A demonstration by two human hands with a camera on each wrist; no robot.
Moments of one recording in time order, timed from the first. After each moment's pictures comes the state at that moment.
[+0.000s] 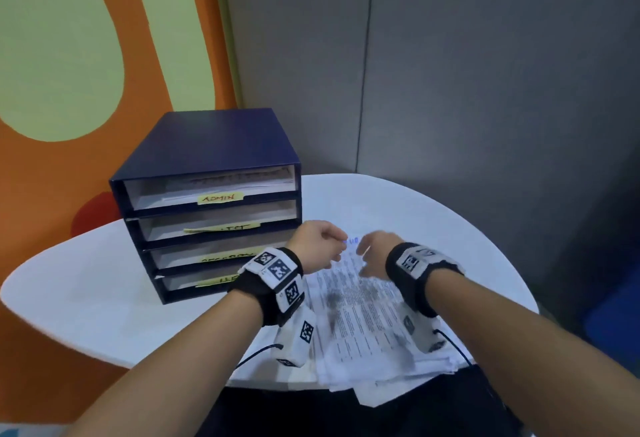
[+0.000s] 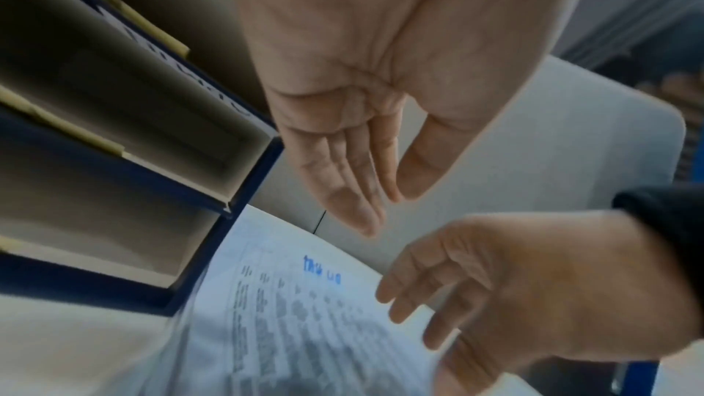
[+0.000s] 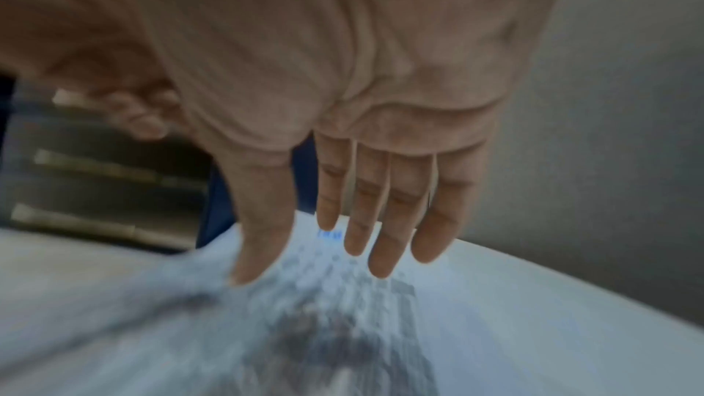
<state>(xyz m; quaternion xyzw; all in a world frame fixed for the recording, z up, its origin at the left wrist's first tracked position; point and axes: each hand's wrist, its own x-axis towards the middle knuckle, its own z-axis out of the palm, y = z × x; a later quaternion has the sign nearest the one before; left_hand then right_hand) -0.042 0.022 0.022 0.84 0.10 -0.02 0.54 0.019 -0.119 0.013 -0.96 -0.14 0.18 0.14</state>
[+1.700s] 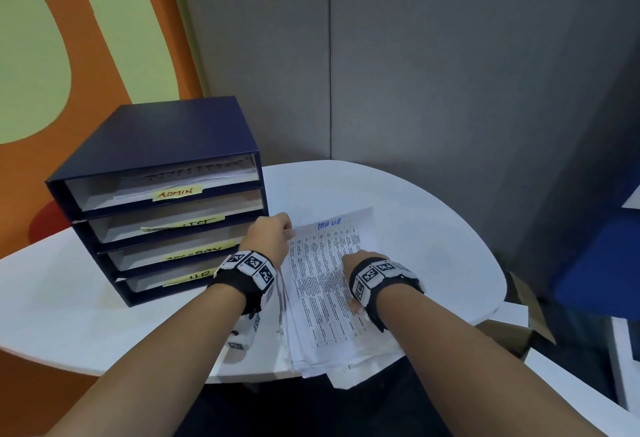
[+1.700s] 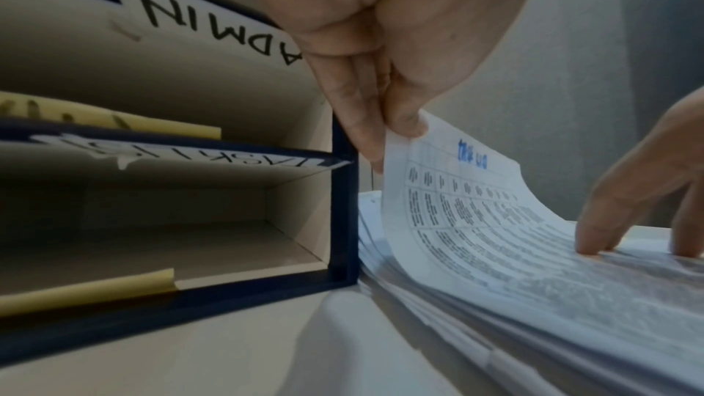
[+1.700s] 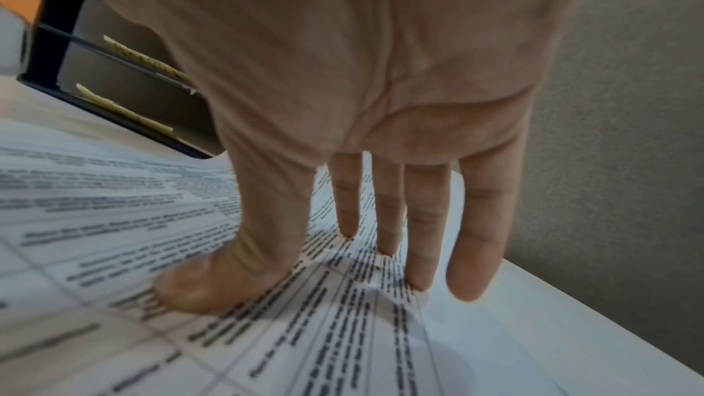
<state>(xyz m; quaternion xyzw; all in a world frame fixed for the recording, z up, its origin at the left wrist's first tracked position) -0.005 0.048 -0.034 0.97 0.09 0.11 0.18 -0.001 -0.141 -0.026 -0.95 -0.19 0.22 -0.05</state>
